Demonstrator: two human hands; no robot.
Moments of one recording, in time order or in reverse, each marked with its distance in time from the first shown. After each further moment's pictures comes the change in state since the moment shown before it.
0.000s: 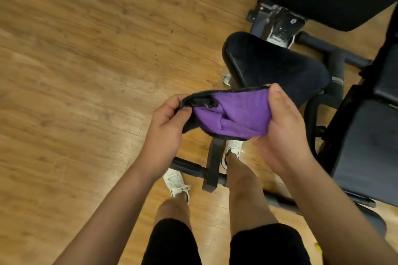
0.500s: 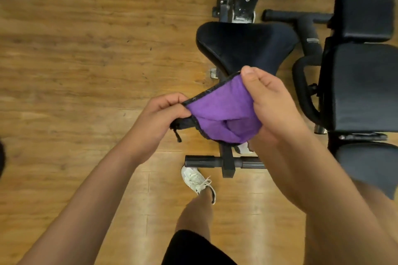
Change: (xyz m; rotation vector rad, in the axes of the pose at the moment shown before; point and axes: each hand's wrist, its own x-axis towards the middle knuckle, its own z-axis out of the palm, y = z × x) left_hand -0.031 0.035 -0.033 0.332 -0.415 -0.135; right_hand -0.078 0.010 0.004 -0.293 0.052 -0.148
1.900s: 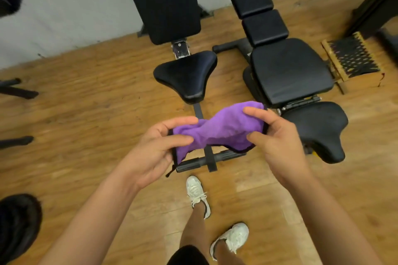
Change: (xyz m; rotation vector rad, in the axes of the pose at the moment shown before) left_hand -0.221 0.046 0.224 -0.116 -0.185 -0.088; right_hand -0.309 0.045 -0.172 0.153 0.340 -0.207
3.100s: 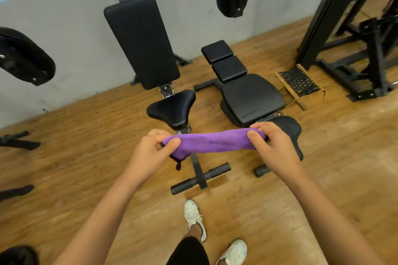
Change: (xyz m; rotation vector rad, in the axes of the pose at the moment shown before) left_hand -0.112 0.027 0.061 0.973 0.134 0.397; right_hand -0.129 -0.082 -0.096 -0.499 0.231 -0.213
